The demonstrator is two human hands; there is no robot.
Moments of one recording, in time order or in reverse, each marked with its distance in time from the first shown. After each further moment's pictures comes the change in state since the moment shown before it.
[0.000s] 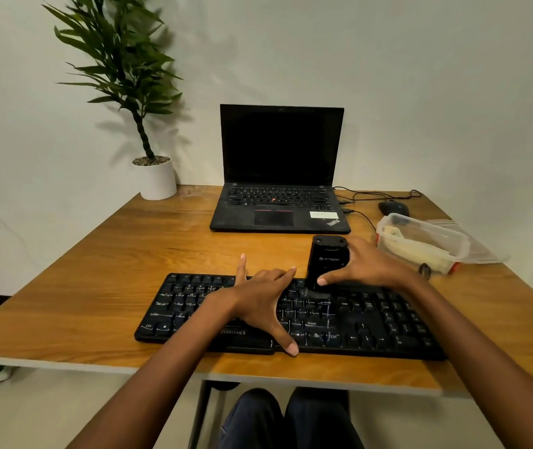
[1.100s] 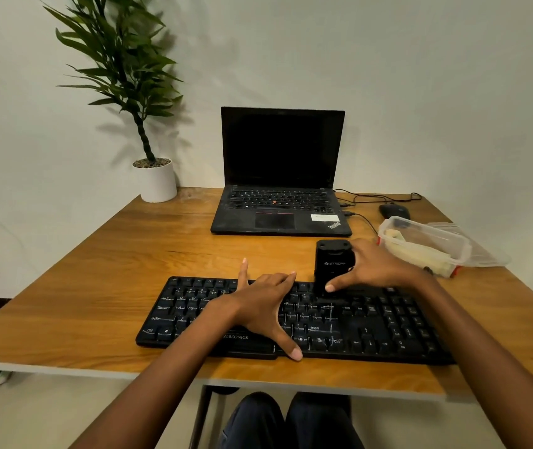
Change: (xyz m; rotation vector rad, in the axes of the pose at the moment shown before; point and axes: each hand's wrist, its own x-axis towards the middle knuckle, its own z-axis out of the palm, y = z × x) left_hand 0.000 -0.004 0.005 -0.006 0.016 0.020; right_hand -0.011 -0.019 -0.007 -0.064 -0.029 0.067
